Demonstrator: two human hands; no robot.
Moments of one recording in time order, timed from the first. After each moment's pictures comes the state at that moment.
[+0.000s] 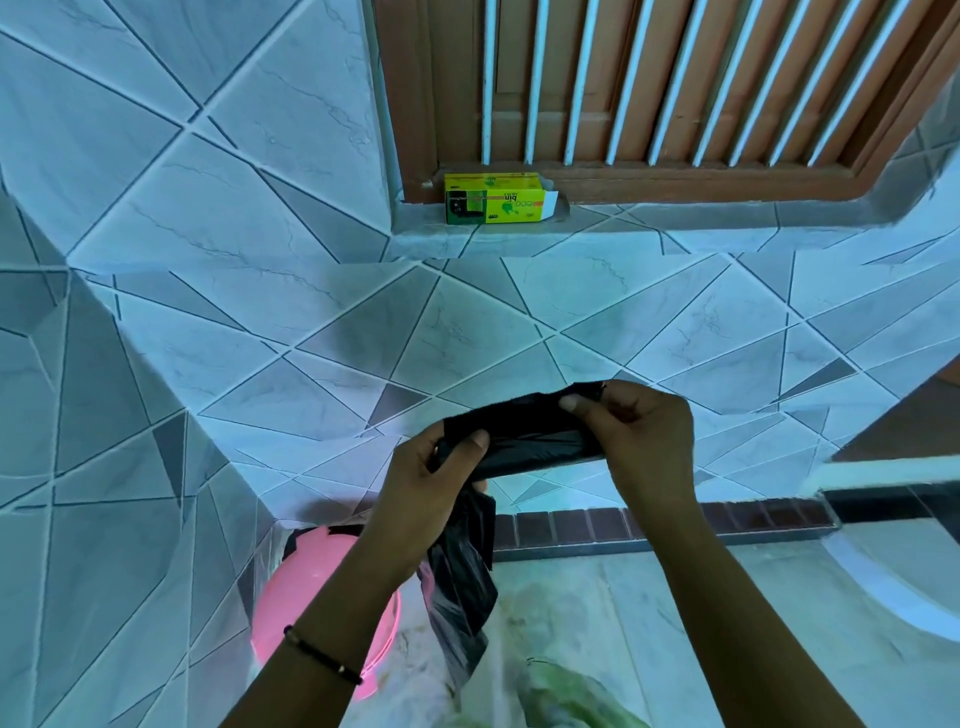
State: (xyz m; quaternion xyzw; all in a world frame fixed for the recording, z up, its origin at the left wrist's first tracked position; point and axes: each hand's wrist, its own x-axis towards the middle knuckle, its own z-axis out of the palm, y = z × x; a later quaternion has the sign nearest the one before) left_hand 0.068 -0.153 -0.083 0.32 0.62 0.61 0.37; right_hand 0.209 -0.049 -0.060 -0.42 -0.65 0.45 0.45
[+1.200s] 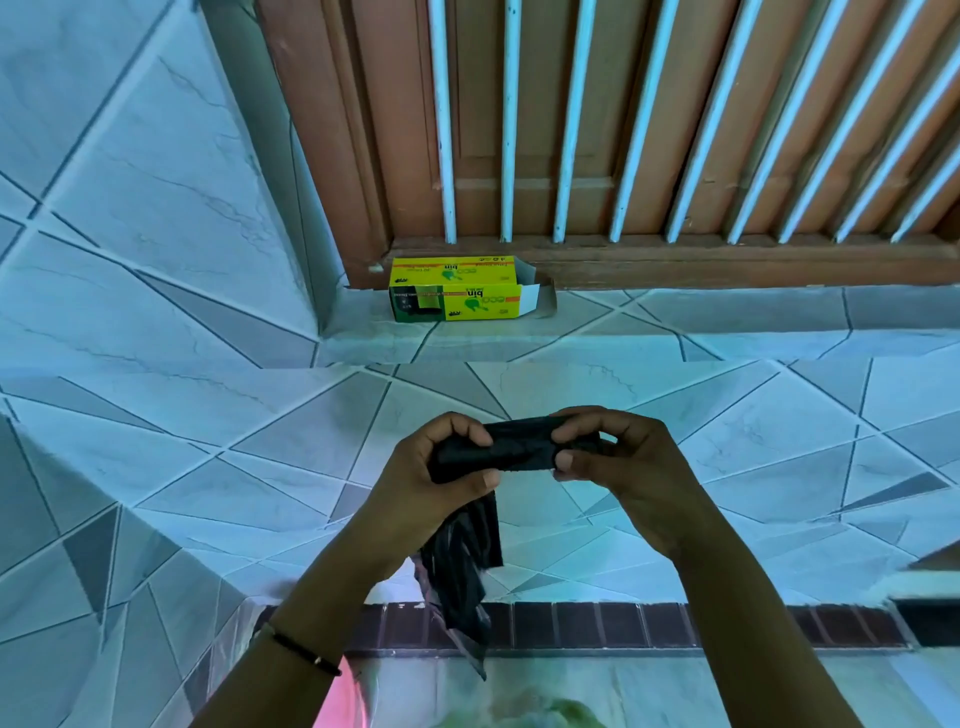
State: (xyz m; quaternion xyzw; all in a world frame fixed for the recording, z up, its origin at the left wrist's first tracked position) left_hand 0.016 0.045 -0.069 0.40 0.61 0.56 0.38; right_hand 0.182 0.170 -0.072 -0.25 -0.60 0.69 0.31
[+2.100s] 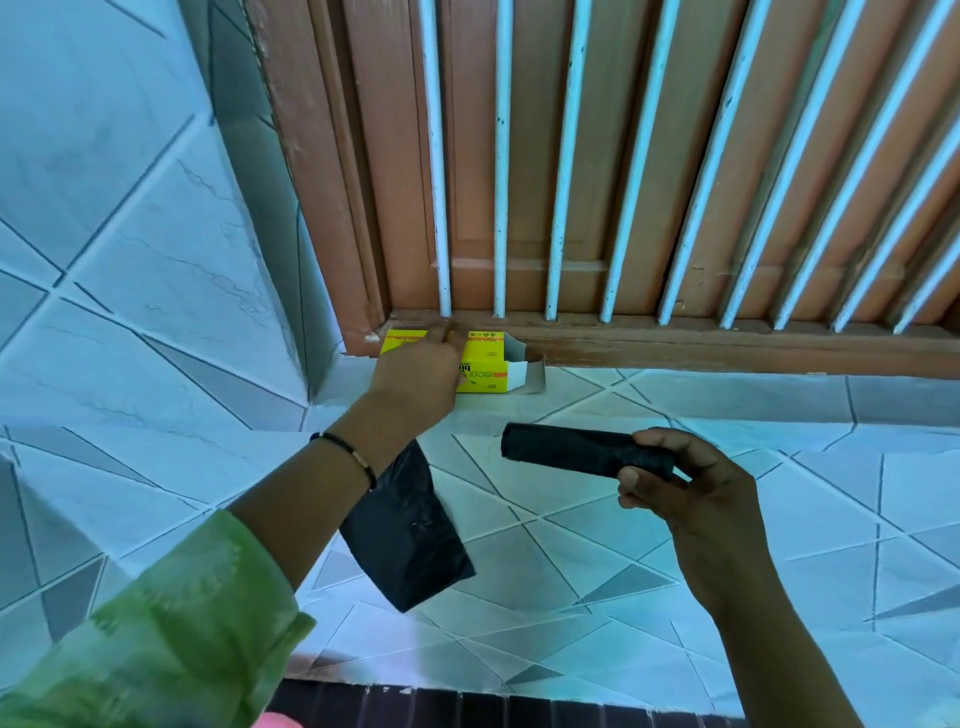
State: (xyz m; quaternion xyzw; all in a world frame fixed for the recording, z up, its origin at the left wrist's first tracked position) left_hand -0.060 0.185 -0.015 0.56 0.82 0.05 -0.12; right_hand 0.210 0.220 -0.047 -0.28 -0.56 0.63 0.47
